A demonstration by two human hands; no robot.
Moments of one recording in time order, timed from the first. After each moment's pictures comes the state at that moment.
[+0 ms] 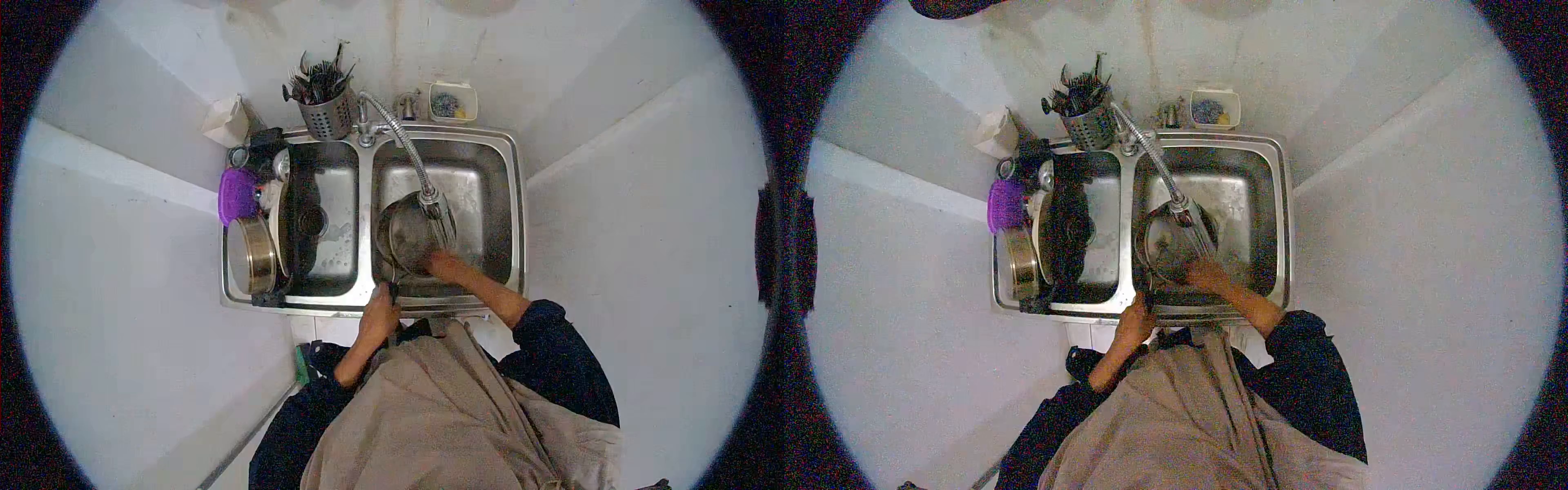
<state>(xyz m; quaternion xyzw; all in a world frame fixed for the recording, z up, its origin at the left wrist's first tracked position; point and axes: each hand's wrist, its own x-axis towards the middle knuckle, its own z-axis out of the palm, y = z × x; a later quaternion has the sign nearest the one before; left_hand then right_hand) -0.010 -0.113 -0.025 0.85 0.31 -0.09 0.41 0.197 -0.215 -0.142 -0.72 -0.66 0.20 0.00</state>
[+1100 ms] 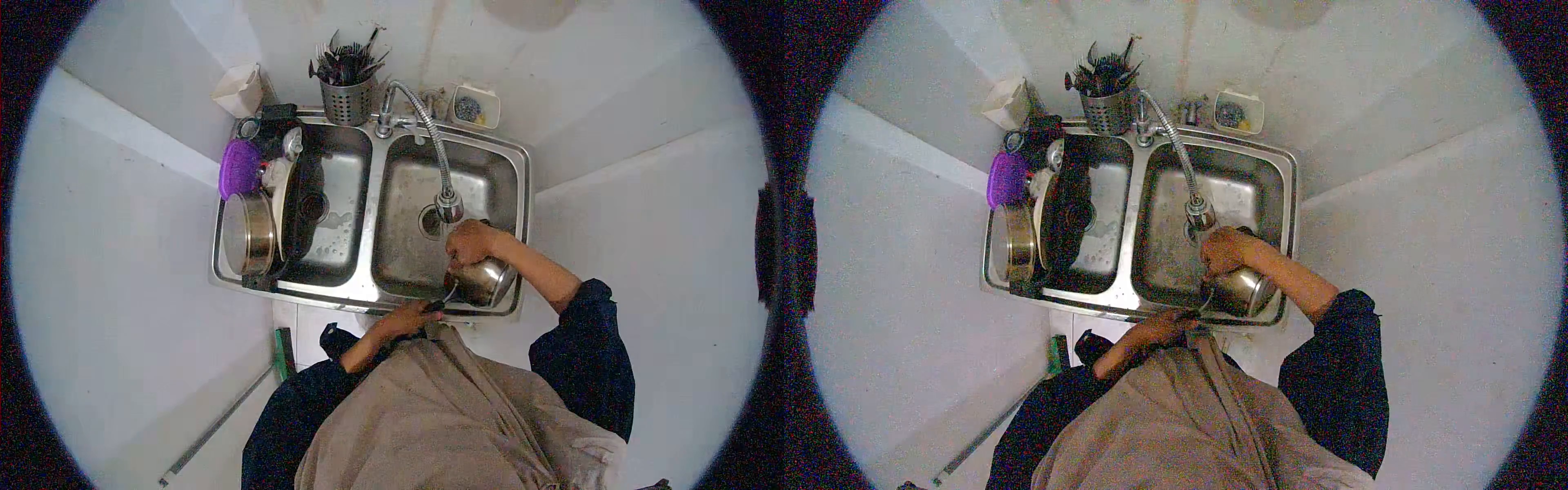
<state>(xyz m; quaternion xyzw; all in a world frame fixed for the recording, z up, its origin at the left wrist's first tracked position) 0.014 -0.151 -0.087 0.72 0.13 -0.17 0.66 0.262 -0.161 0.019 -0.58 -0.71 0.35 -0.16</state>
